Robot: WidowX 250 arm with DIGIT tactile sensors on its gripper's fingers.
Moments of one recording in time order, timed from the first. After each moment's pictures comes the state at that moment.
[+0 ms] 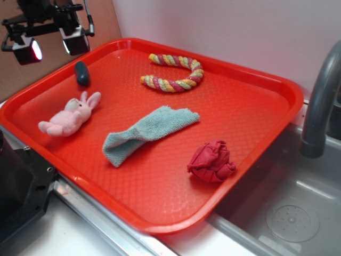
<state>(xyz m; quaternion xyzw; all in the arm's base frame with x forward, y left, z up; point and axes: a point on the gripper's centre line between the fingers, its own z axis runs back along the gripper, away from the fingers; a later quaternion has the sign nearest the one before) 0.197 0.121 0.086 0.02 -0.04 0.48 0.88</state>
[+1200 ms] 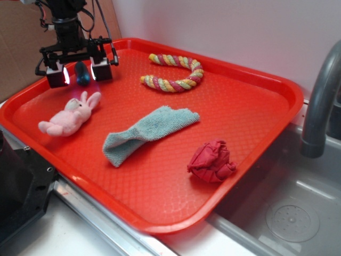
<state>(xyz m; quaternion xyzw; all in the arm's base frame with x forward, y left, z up) 0.223 0.132 0.019 0.04 0.02 0.48 0.87</state>
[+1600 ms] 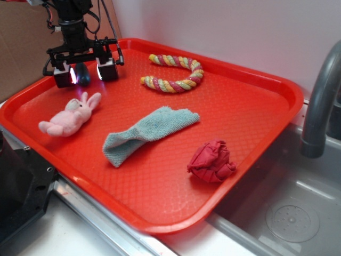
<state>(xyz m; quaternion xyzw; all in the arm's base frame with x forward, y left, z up) 0.230 0.136 0.012 0.04 0.02 0.48 0.88</state>
